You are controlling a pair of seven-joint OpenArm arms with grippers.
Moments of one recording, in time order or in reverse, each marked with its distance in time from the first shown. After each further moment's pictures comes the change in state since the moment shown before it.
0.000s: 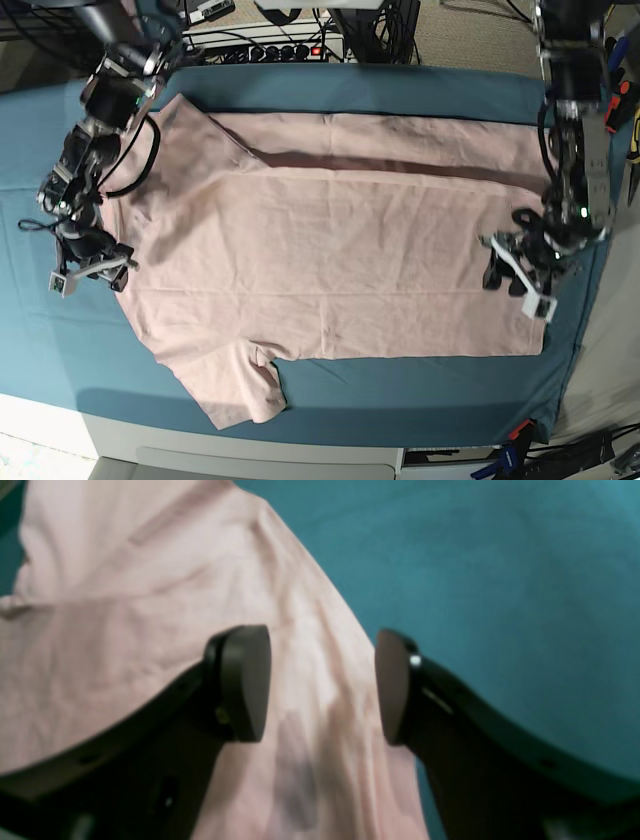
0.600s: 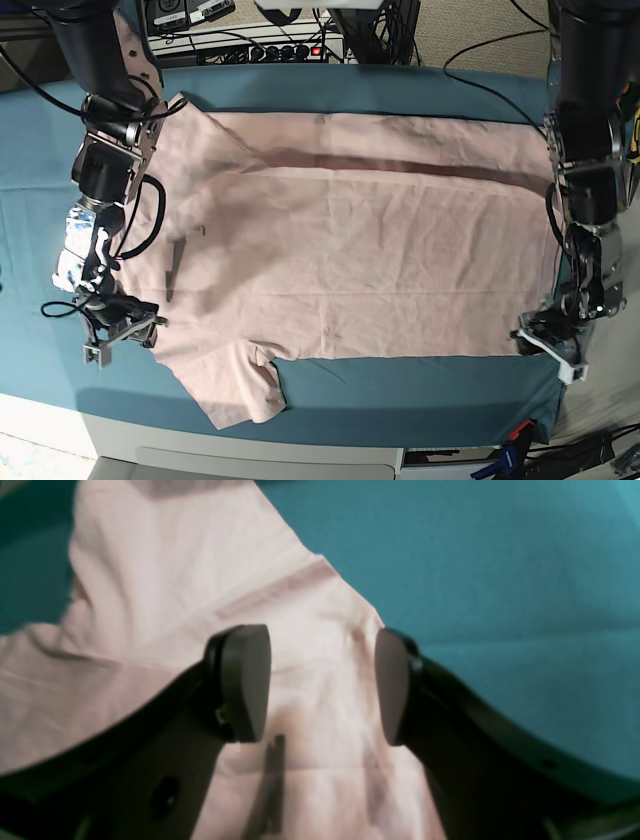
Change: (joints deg) left arm -27.4 -0.9 -0.1 -41.7 2.9 4.5 -8.9; right arm 15.3 2.1 -14.8 -16.8 -8.1 -1.9 4.8
